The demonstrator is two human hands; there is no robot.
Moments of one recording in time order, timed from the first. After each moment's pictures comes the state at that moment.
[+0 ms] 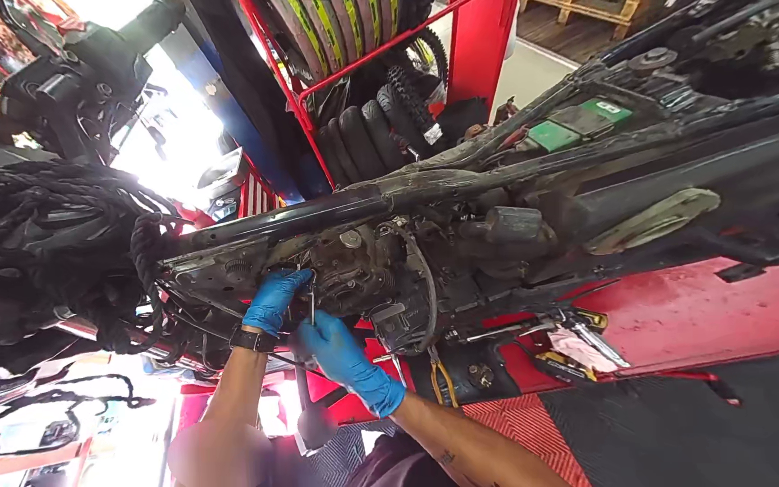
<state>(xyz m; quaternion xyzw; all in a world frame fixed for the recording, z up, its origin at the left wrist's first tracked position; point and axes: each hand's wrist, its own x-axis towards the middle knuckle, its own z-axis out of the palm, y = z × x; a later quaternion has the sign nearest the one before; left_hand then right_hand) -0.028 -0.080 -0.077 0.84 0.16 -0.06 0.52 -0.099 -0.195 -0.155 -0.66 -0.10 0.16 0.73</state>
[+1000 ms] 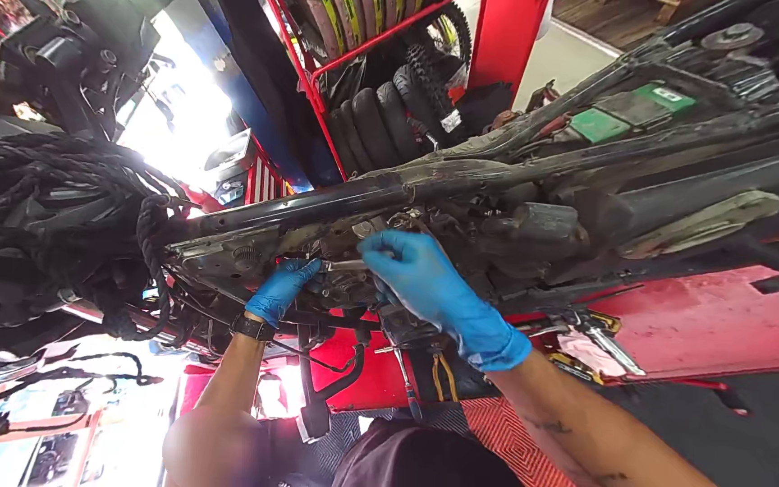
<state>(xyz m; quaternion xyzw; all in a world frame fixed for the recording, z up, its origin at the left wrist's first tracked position) -0.024 -0.068 -0.080 0.83 0.08 -0.16 0.53 -0.045 -0.310 -0.071 -0.72 -0.11 0.10 0.68</state>
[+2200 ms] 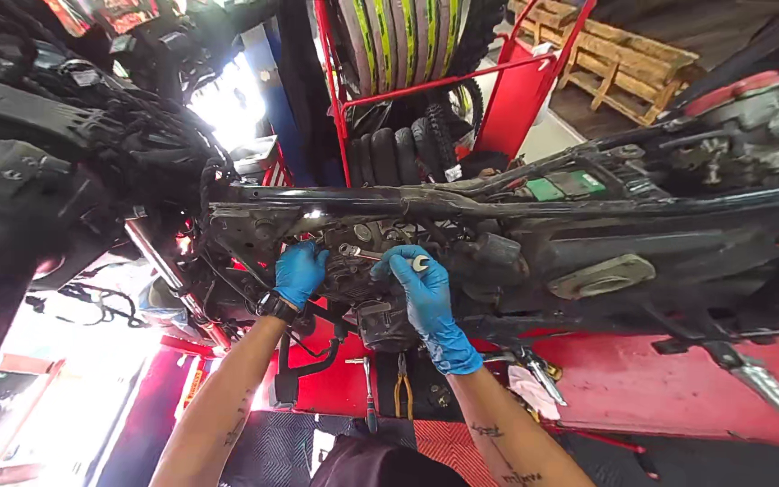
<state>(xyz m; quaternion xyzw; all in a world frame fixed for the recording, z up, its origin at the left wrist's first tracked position) -0.049 -0.113 -0.075 0.99 0.09 0.01 0.12 -0.066 -0.327 -0.119 -0.52 -0.27 -0.14 0.80</state>
